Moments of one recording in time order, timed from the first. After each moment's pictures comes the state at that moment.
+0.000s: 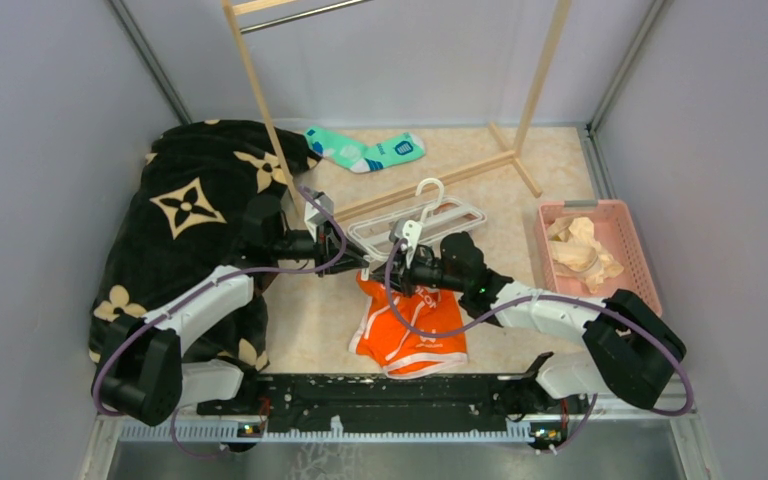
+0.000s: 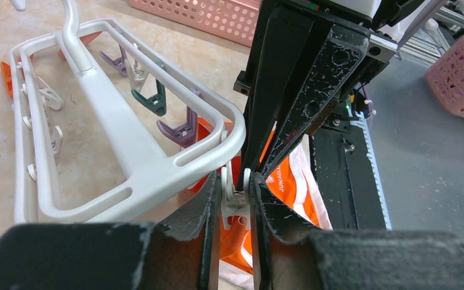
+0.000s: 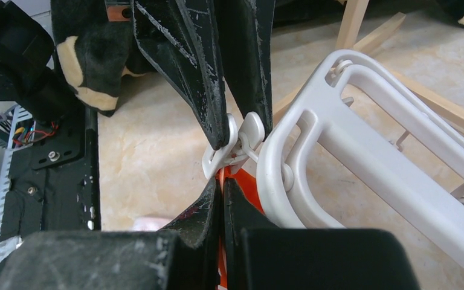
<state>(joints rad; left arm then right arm) -0.40 1.25 0.65 0.38 1.11 -0.07 0.81 1.29 0.55 0.57 -0.48 0.02</state>
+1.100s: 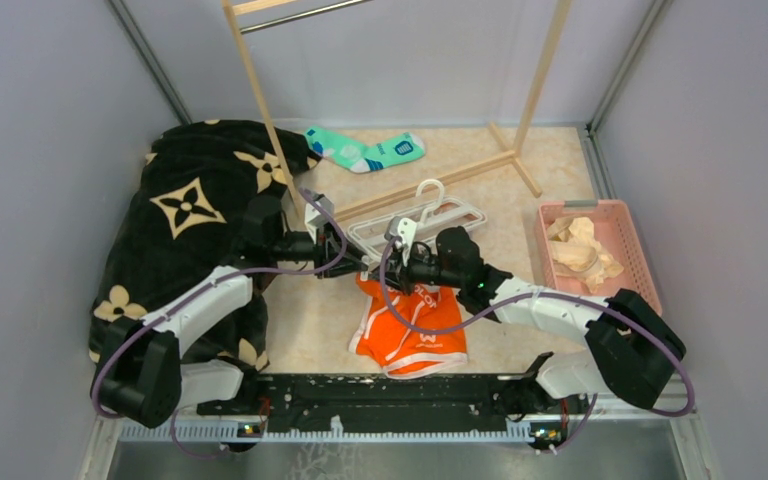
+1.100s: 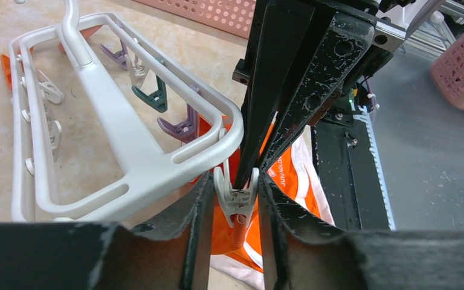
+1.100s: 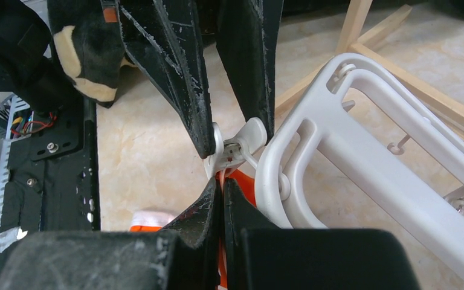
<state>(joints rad) -0.40 1.24 0.65 0.33 1.10 -0.03 0.81 1.30 0.61 0.46 -0.49 -0.02</state>
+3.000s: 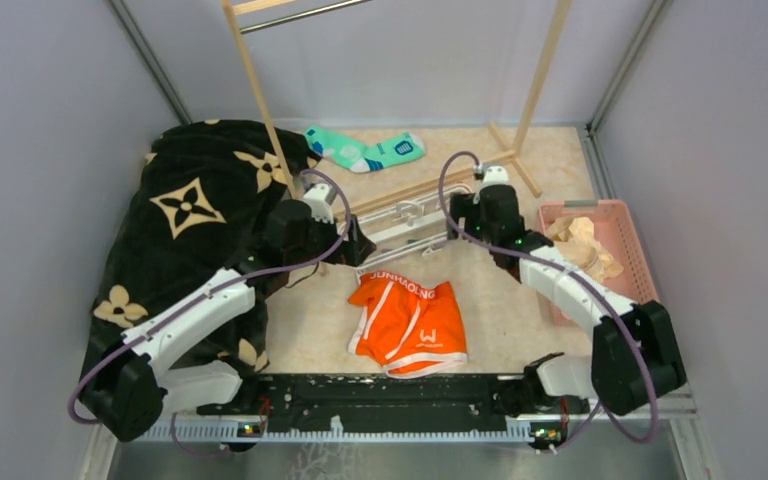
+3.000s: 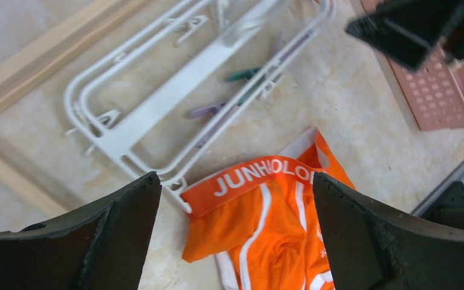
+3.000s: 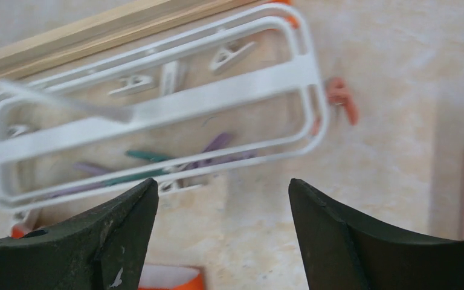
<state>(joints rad) -0.58 1.15 0.77 -0.07 0.10 -0.41 0.45 1.25 0.76 -0.04 0.12 0.26</state>
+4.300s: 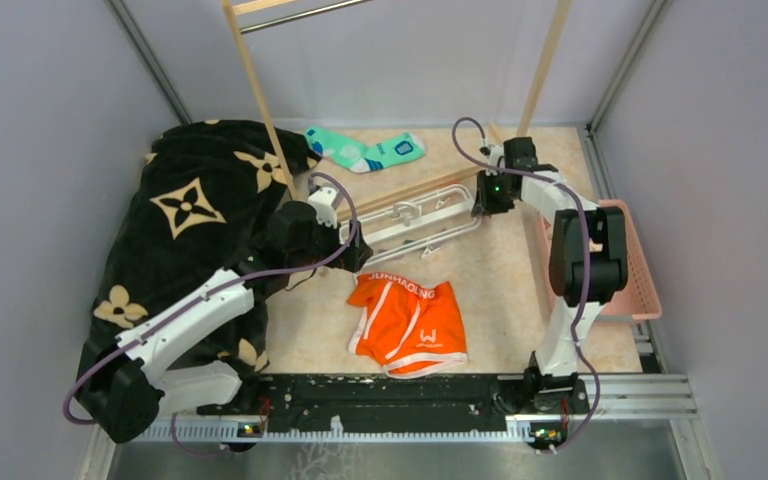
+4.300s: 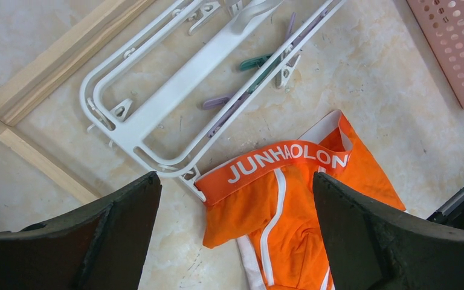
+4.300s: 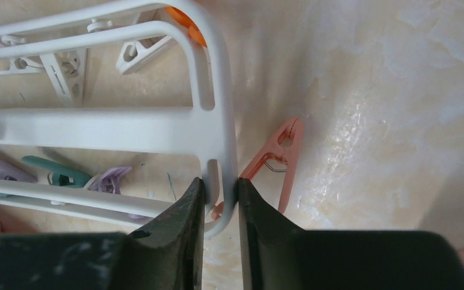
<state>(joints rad) -0.67 1.15 0.82 -0.19 0.01 -0.31 0.09 1.90 1.38 -0.52 -0.30 -0.05</state>
